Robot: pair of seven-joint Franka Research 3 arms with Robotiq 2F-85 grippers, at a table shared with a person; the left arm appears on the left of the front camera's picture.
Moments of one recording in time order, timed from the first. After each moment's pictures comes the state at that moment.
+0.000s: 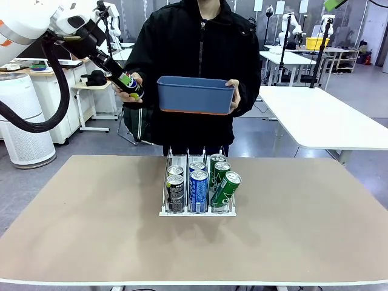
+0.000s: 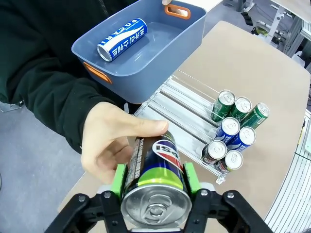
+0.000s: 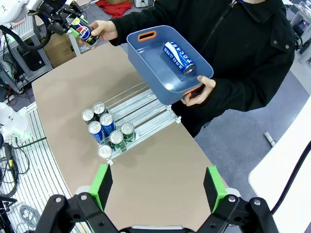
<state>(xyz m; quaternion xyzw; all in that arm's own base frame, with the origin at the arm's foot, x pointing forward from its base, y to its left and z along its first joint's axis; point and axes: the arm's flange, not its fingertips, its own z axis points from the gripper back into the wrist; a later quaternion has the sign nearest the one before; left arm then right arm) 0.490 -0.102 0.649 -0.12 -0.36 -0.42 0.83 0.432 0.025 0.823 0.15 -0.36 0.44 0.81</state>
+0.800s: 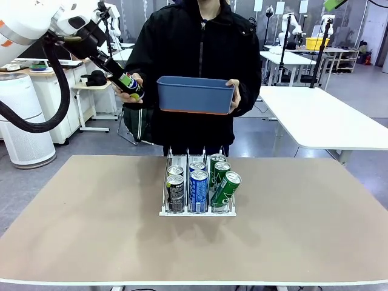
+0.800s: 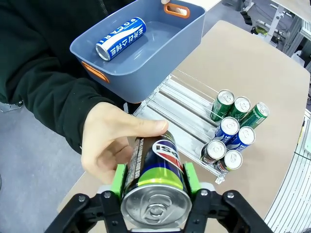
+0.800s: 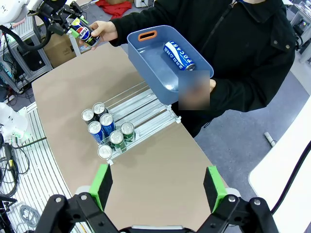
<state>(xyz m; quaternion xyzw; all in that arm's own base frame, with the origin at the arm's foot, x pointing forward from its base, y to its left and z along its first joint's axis) 0.490 -0.104 0.649 -0.12 -0.35 -0.42 0.83 0.432 0.025 0.823 0.15 -0.36 0.44 0.81</state>
